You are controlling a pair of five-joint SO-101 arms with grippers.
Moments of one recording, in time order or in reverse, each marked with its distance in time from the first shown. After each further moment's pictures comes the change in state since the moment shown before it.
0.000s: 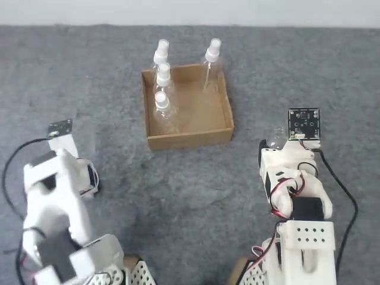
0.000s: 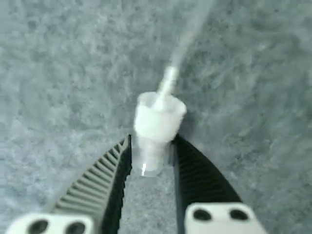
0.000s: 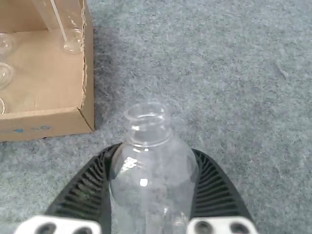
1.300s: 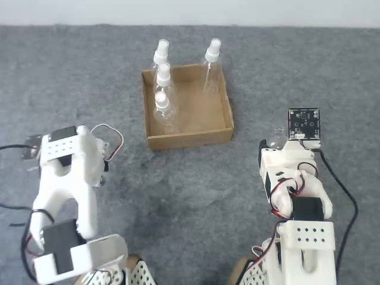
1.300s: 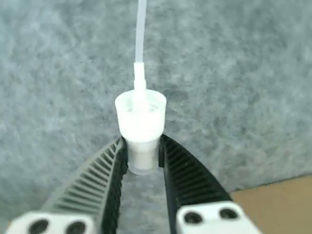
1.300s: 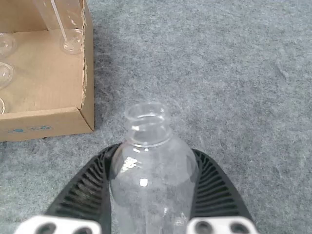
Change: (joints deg) left arm 12.3 4.4 -12.0 7.7 80.9; right arm 0.0 0.0 0.0 0.0 0.0
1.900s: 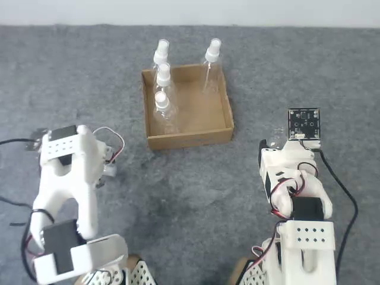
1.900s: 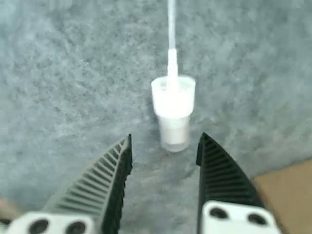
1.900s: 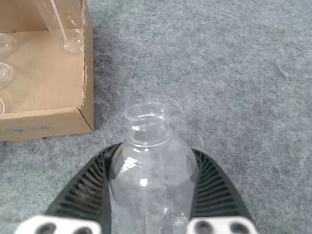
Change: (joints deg) left arm 0.3 -0.3 -0.8 3.2 -11.4; right arm 0.0 0.0 0.0 0.0 0.0
